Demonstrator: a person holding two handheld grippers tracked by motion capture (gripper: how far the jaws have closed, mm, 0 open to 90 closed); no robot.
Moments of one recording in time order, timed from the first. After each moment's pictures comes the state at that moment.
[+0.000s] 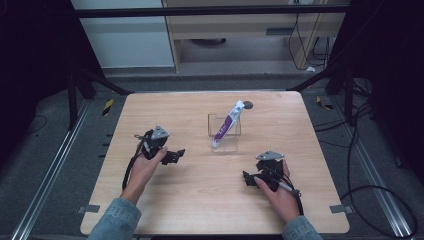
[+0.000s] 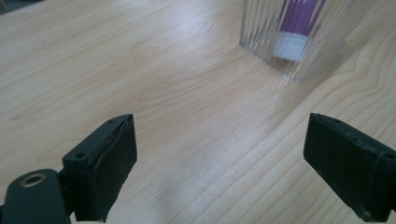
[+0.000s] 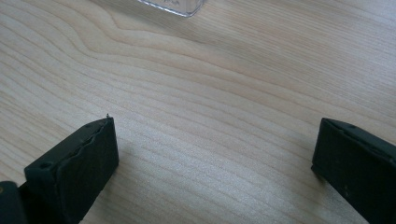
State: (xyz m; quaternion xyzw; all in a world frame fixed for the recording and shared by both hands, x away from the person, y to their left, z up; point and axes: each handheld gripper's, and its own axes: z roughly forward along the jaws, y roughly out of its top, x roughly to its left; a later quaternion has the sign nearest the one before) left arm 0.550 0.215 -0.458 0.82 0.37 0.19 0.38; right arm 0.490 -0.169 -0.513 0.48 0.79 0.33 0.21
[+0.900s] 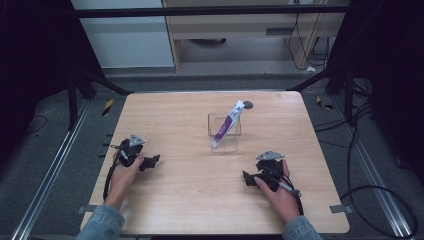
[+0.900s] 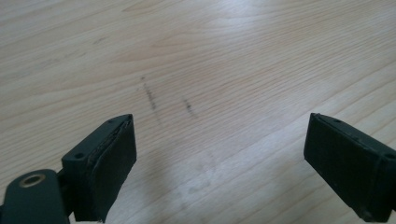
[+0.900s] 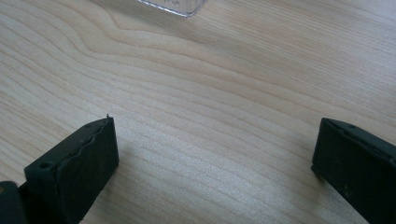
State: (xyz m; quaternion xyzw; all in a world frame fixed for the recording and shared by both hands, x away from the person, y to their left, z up) left arm 0.545 0.291 -0.489 0.81 0.45 0.22 0.31; right arm 0.491 -0.170 -0.513 0.48 0.79 0.33 0.21
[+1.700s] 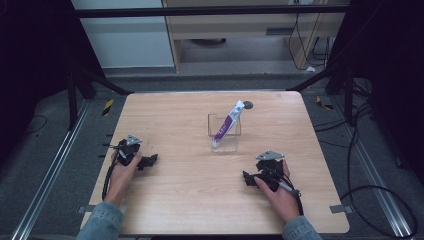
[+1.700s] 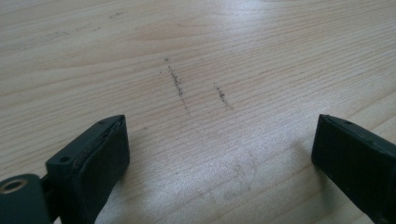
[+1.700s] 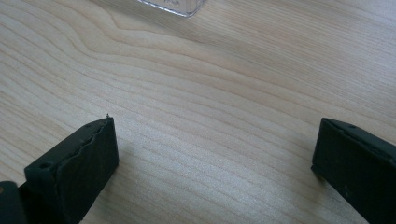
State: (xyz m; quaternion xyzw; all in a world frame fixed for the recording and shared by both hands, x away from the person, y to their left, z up) left arm 0.557 0.302 -0.507 0.79 0.48 0.21 0.33; right arm 0.490 -0.170 -0.513 0.48 0.79 0.33 0.21
